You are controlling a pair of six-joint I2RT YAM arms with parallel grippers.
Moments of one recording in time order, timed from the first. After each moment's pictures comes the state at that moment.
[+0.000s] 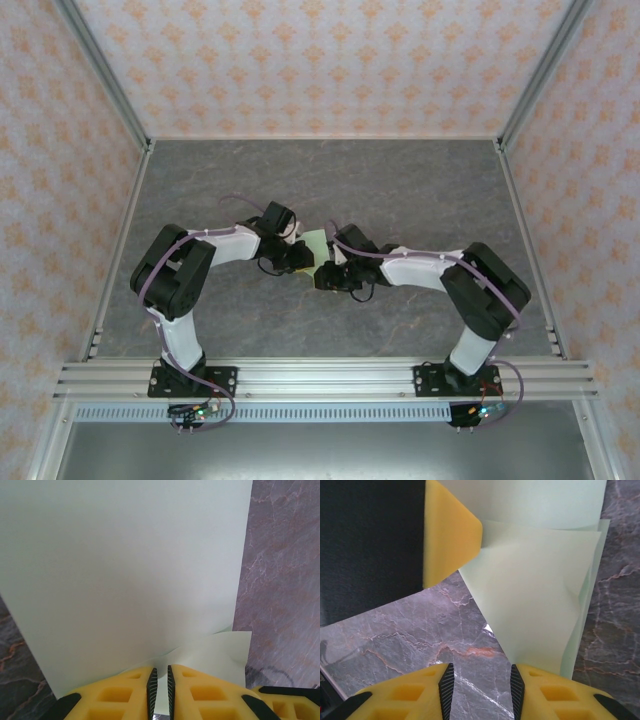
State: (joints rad) left arm -0.44 1.84 0.98 -0.28 0.49 -0.66; right arm 0.76 1.71 0.87 -0.17 -0.37 0.70
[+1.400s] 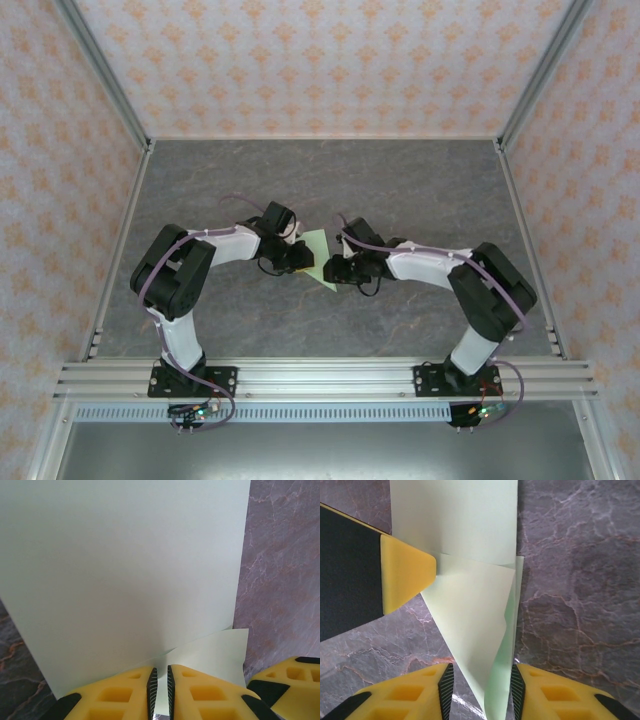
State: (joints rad) left arm -0.44 1.84 0.98 -0.28 0.49 -0.66; right arm 0.70 1.68 0.89 -0.25 -0.31 0.65
